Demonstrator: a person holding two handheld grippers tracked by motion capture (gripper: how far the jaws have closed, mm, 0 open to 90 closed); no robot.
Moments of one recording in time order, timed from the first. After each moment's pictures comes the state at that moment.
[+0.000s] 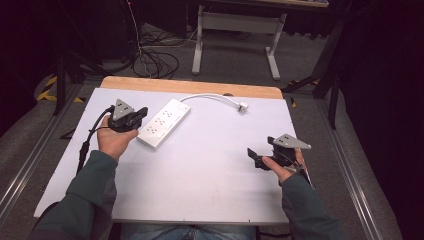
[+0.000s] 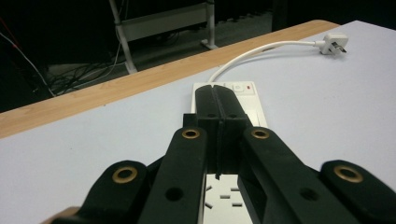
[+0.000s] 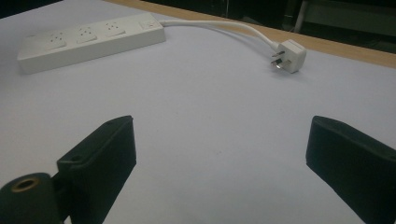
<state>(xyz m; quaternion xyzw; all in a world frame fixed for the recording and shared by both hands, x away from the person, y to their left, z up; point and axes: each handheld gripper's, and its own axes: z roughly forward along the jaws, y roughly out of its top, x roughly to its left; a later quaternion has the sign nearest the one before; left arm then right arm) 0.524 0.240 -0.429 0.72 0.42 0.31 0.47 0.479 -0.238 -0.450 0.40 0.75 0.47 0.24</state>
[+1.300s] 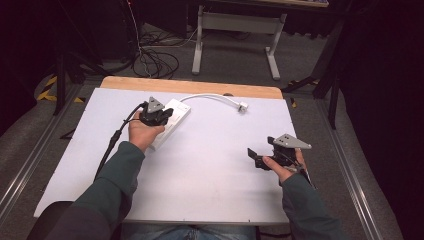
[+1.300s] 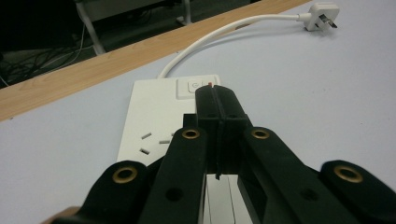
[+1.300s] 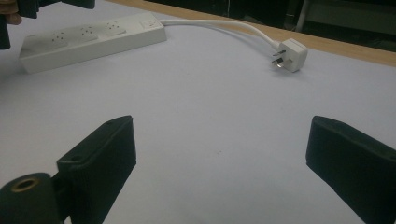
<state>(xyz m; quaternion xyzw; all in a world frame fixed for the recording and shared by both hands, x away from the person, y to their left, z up) 0.578 0.177 -0.458 0.76 0.40 0.27 0.44 0.480 -0.239 -0.450 0.40 0.75 0.47 0.24</state>
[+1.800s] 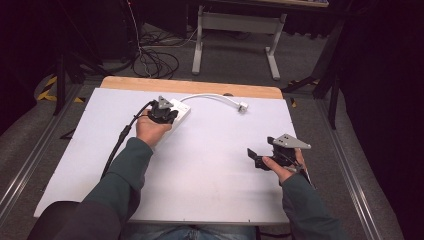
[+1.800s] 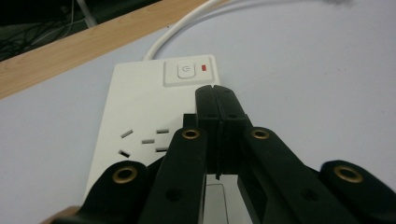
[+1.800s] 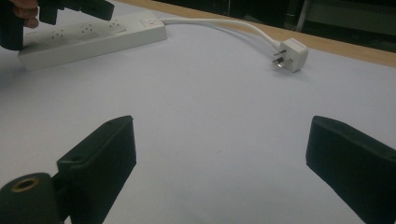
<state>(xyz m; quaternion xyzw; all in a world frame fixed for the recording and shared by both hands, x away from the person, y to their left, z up) 0.596 0.159 -0.462 0.79 0.40 0.25 0.39 0.480 -0.239 -0.450 0.39 0.75 0.47 0.24</state>
